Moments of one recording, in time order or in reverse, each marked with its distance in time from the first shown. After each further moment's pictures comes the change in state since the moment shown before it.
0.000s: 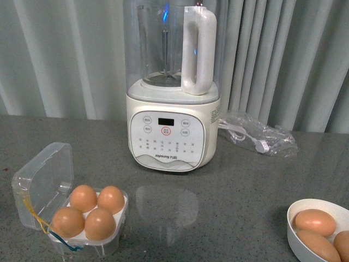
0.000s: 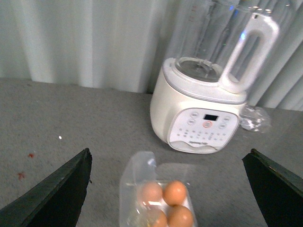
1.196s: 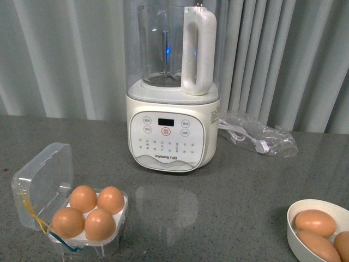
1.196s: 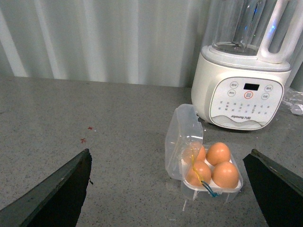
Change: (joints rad) left arm -0.077 -0.925 -0.426 -0.380 -0.268 0.090; right arm 0.001 0.000 0.000 0.001 0.000 -0.001
